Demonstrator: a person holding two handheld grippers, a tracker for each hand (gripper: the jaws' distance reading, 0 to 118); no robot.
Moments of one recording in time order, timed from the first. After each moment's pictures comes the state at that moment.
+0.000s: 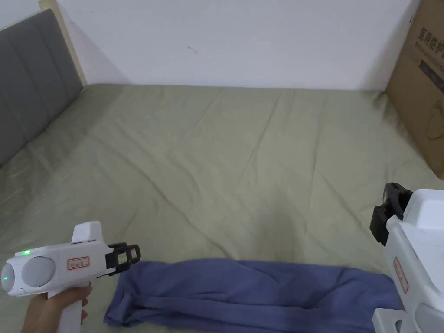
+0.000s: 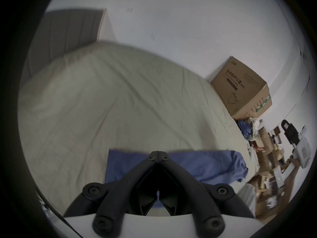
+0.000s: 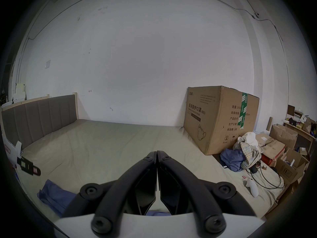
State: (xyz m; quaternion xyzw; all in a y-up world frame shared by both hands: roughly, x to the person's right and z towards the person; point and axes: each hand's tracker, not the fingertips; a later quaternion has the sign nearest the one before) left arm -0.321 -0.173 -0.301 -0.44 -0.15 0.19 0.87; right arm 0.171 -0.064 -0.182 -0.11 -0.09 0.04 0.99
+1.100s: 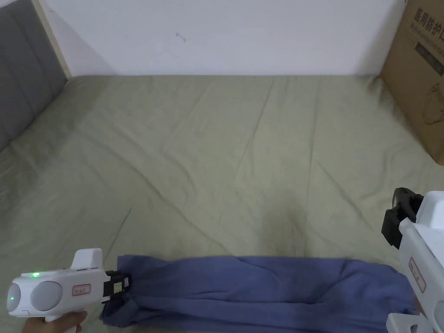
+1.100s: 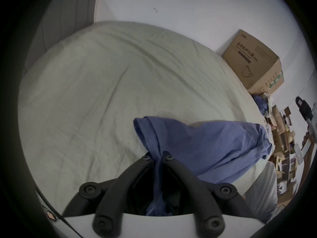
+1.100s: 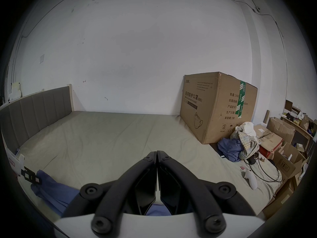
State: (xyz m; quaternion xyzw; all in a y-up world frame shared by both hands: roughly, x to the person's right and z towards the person) left arm -0.318 -0.218 -0.307 -0.48 -0.13 0.07 0.86; right arm 0.184 -0.080 -0.189 -0.16 -0.11 0.03 0.98
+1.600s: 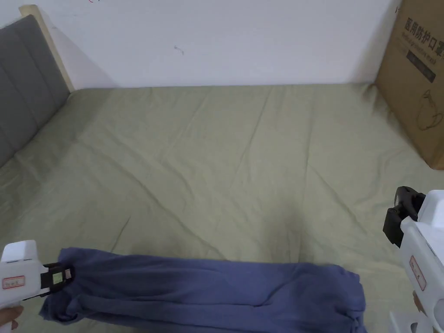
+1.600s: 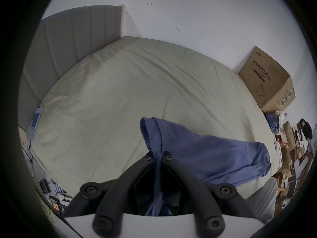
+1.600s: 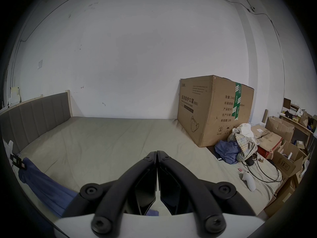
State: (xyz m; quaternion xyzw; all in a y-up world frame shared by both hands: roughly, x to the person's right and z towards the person) left arm -0.380 -0.146 -0.290 -0.46 -0.03 0.10 0.88; right arm 0.200 -0.072 -0.179 -0.14 -0.11 0.03 0.98
